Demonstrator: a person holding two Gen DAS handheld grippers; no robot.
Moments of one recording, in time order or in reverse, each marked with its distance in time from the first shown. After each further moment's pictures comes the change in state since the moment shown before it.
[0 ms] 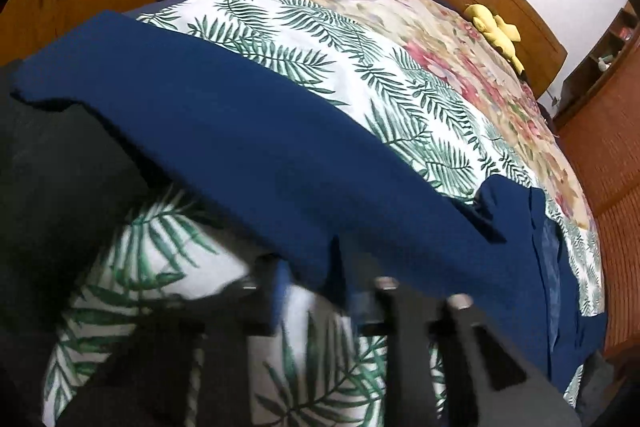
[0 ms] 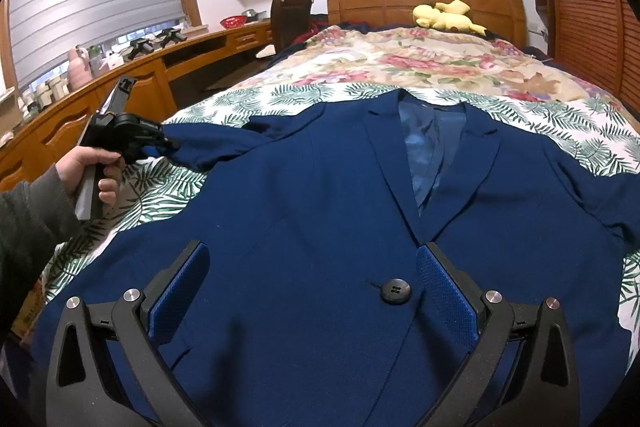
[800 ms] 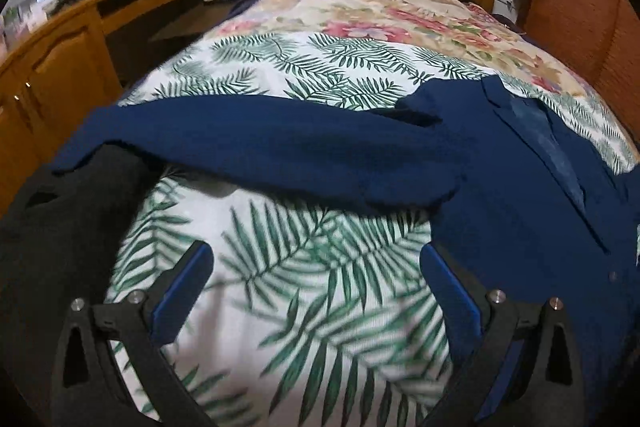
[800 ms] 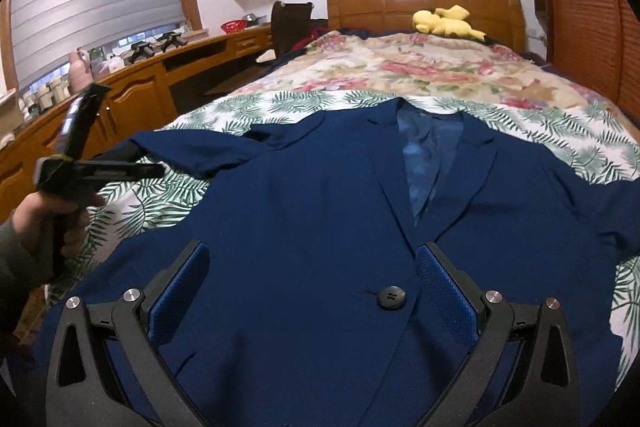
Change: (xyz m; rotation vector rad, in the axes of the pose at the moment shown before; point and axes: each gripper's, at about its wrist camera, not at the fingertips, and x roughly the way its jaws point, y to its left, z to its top) left arm -0.056 -0.059 -0.072 0.428 -0.043 0.112; right arm -0.005 -0.004 0.008 -0.001 -0.012 0.008
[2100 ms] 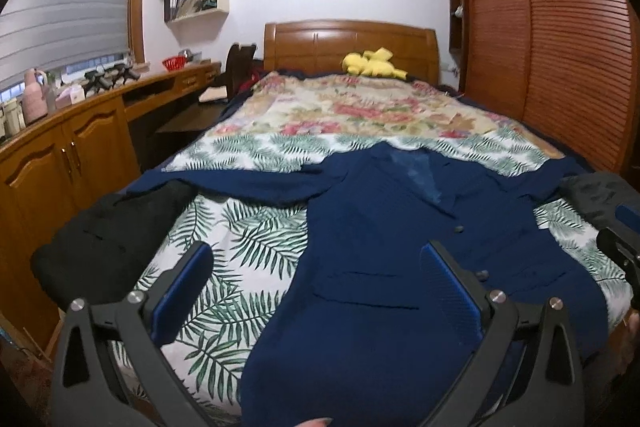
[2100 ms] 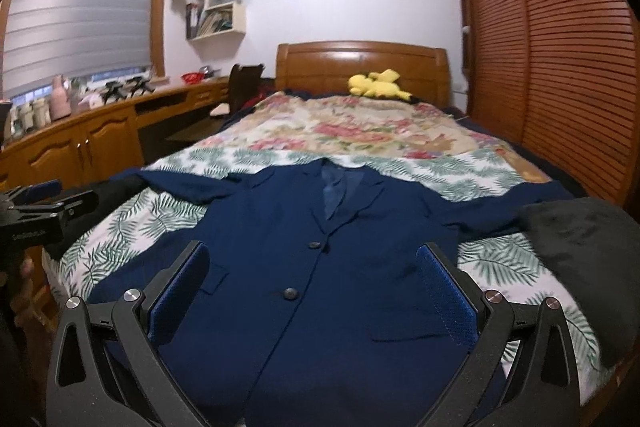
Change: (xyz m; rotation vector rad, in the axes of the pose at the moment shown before) left arm -0.273 -0.097 -0.147 0.087 -0.371 -0.029; right arm -0.214 0.055 -0.040 -0.013 -0.195 -0.256
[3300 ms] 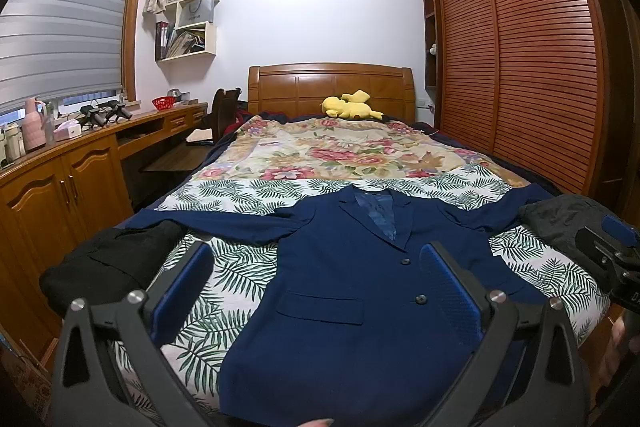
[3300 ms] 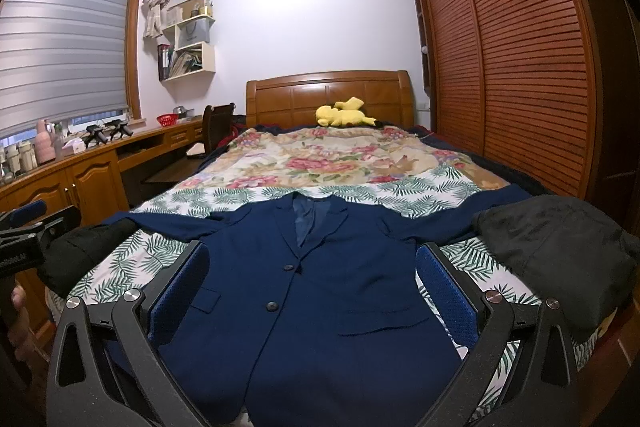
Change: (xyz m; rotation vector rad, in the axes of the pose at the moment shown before) left arm -0.104 -0.042 0.012 0.020 -0.163 -0.057; right arm -0.089 -0.008 -0.001 0.098 -0.114 -0.101
